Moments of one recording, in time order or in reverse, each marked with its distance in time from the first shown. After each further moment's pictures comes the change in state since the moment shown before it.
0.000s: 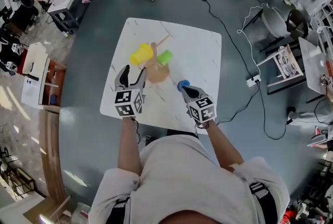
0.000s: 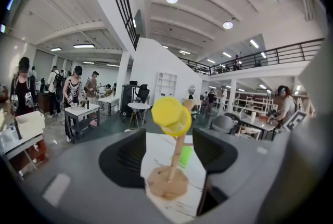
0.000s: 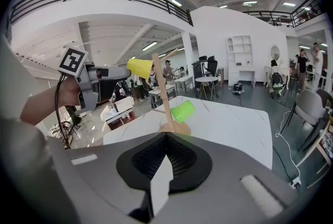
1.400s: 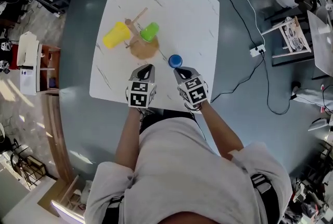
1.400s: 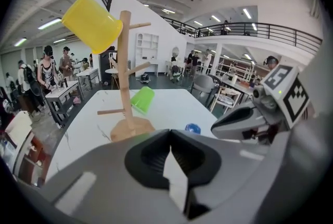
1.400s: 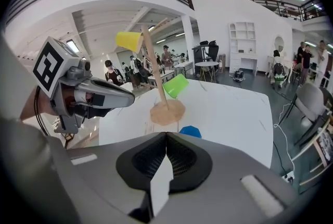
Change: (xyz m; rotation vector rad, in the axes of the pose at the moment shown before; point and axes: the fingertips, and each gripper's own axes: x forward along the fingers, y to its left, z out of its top) left arm 0.039 -0.116 -0.158 0.127 0.448 -0.163; right arm 0.024 -0.039 -0.068 -0.004 0.173 0.014
